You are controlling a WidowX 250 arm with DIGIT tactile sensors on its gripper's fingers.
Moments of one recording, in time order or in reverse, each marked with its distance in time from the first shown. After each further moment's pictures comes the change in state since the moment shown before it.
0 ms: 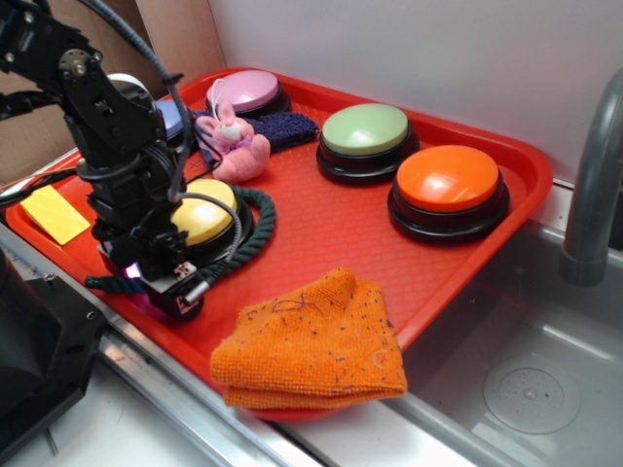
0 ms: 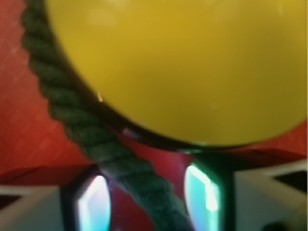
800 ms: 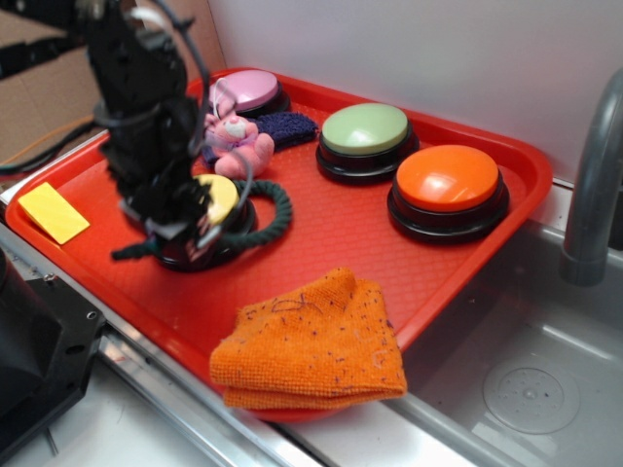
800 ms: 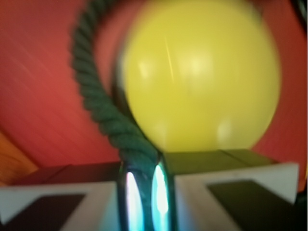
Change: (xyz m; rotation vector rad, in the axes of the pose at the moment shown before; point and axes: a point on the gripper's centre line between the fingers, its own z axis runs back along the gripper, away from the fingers) arm 0.025 -0.018 0.049 0.111 -0.047 -0.010
